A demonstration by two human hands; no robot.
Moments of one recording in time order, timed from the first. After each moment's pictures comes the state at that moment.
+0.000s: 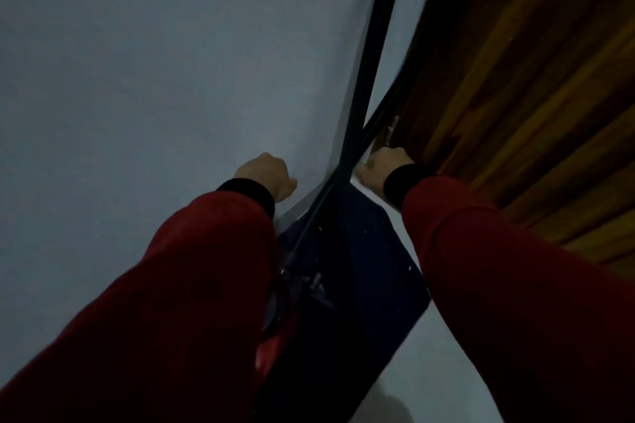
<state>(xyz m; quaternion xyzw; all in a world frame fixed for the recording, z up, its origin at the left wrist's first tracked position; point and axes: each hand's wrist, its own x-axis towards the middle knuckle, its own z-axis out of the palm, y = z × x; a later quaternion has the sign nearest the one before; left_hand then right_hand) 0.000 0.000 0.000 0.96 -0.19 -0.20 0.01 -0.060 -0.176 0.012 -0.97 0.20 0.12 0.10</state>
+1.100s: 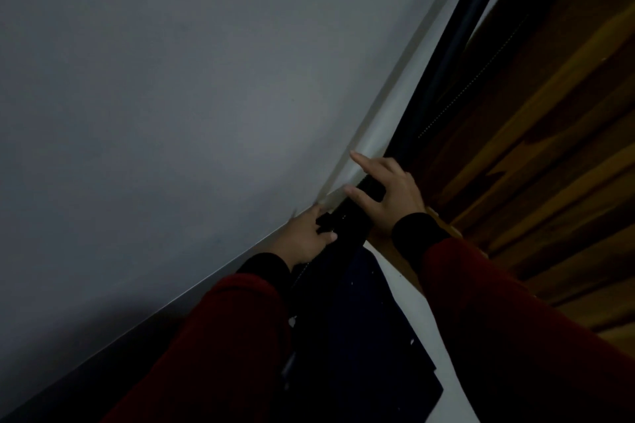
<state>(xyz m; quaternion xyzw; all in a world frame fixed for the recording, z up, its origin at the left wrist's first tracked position) 0.076 -0.067 -0.245 0.77 -0.23 -0.28 0.53 0.029 -0.201 -0.165 -0.98 0.06 -0.16 0.14</state>
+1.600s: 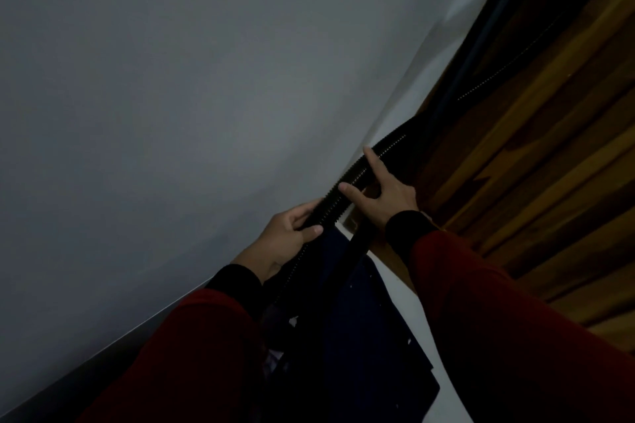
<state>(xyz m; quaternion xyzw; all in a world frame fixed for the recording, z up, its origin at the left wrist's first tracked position) 0.056 -0.030 -0.240 0.58 -0.16 -0.28 0.74 0.013 -0.183 -0.142 -0.96 0.17 -0.08 0.22</state>
